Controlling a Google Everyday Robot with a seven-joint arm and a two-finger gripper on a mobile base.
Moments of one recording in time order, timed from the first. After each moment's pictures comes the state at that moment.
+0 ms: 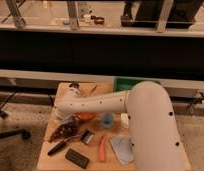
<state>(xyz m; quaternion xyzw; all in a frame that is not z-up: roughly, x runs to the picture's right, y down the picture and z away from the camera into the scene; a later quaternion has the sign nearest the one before) -0.254 0.175 0.848 -0.31 -0.17 0.20 0.91</state>
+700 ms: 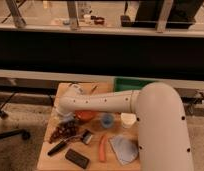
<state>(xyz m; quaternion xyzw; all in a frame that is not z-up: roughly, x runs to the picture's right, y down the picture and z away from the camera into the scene) -0.252 0.153 0.825 -0.31 -0.21 0.20 0.91</state>
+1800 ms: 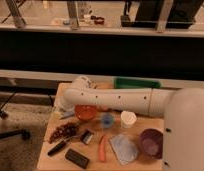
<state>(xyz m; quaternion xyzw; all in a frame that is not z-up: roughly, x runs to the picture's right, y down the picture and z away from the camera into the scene) -0.224 0.107 0.741 -0.28 -0.25 0.19 0.90</state>
